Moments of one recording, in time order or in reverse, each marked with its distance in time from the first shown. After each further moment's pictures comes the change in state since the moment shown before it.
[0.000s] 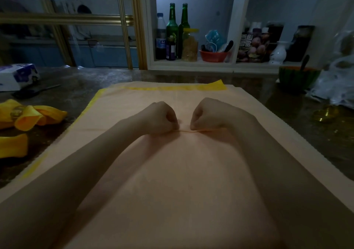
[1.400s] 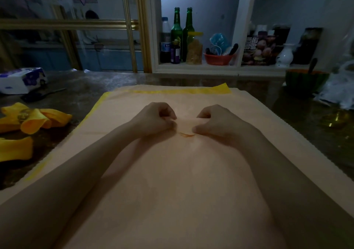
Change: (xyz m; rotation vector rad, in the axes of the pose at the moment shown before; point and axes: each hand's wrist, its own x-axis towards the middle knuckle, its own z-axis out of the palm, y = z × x) left_hand 0.005 -0.020 0.001 -0.316 0.134 -0.037; right_hand 0.005 0.019 0.014 0.242 0.111 -0.015
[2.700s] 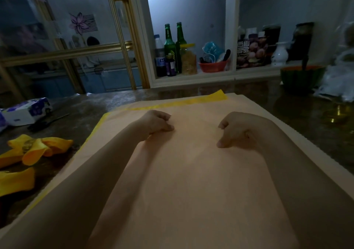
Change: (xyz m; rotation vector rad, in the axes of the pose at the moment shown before) left_hand 0.045 0.011 -0.001 -0.257 -0.045 -0.347; right_hand -0.011 0.017 -0.045 -0.149 -0.106 0.214
